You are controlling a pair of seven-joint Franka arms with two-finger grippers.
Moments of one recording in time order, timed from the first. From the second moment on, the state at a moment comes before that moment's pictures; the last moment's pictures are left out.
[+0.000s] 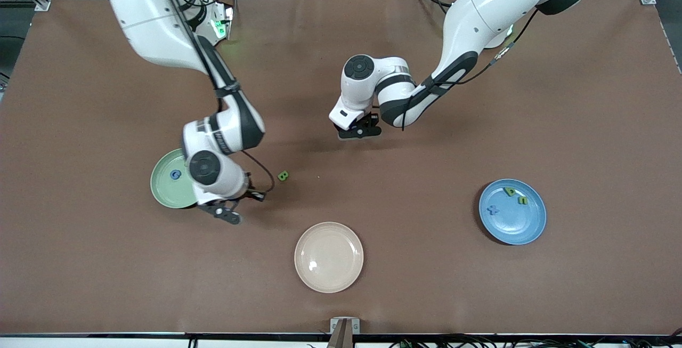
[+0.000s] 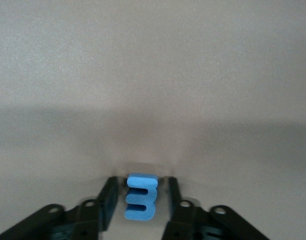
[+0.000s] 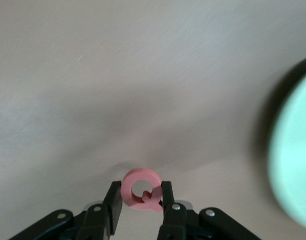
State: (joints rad) left arm -0.21 0.78 -0.72 -1.89 0.77 2.41 -1.47; right arm 0.38 0.63 -0.07 -1.66 0.07 2.19 0.65
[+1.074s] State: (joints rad) left arm 0.21 0.59 -0.73 -1.81 0.76 2.25 -1.21; right arm 0.17 0.41 -0.06 -2.17 0.06 2.47 0.30
